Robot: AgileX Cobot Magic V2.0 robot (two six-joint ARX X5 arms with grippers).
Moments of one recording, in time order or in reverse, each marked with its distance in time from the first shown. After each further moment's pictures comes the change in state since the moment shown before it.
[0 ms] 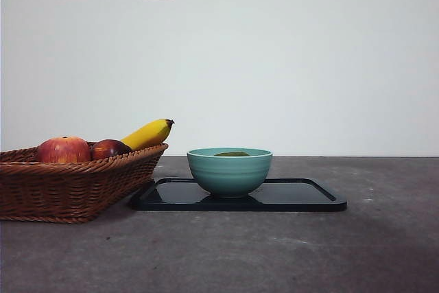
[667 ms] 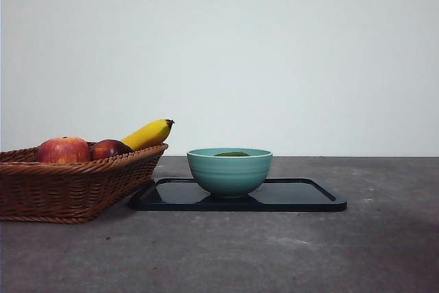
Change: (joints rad) left arm 0.000 0.000 0.000 0.000 0.000 0.000; right arm -0.002 -0.121 -0.203 -0.038 0.055 0.065
